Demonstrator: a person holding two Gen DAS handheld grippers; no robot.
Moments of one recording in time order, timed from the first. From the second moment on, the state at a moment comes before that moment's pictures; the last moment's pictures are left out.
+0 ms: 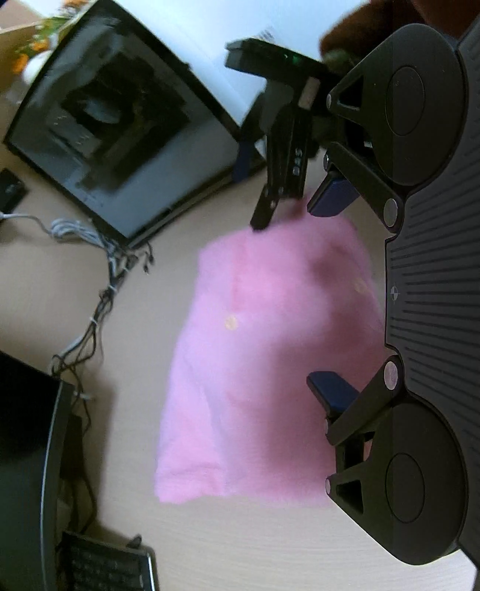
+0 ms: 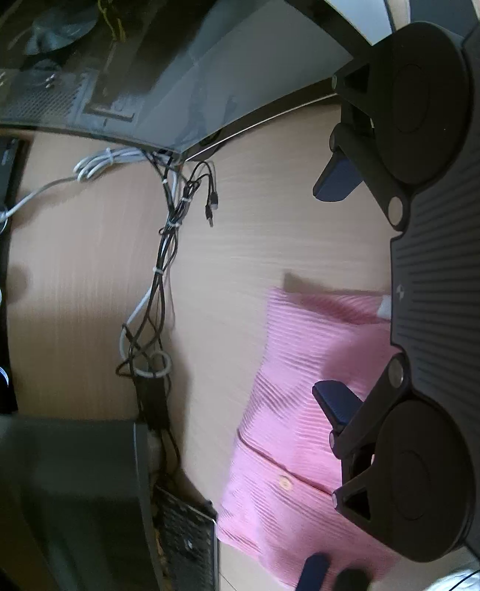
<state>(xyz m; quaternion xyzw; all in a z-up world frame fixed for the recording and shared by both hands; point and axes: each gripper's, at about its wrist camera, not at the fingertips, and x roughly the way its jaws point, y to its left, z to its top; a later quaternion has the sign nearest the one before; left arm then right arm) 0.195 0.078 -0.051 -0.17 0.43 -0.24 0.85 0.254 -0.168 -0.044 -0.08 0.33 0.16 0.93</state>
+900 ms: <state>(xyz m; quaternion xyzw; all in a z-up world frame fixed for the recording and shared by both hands) 0.189 0.138 -0.065 -0.21 0.44 -0.20 0.85 0.306 -0.131 -0.058 -0.20 0.32 0.13 0.92</state>
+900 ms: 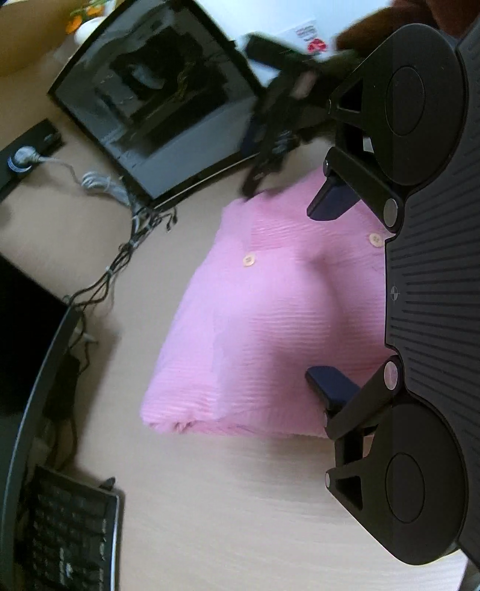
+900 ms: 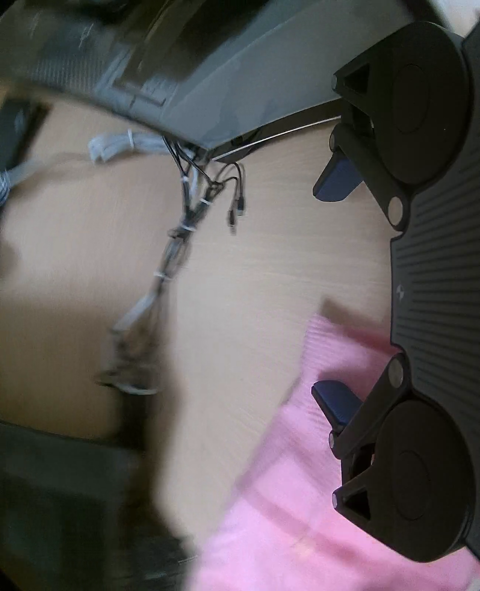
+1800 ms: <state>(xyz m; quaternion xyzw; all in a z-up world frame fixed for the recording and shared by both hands) 0.335 0.069 -0.048 -0.15 0.37 -0.29 0.87 0.224 -0.120 -0.050 -0.19 0.31 0.18 0.91</state>
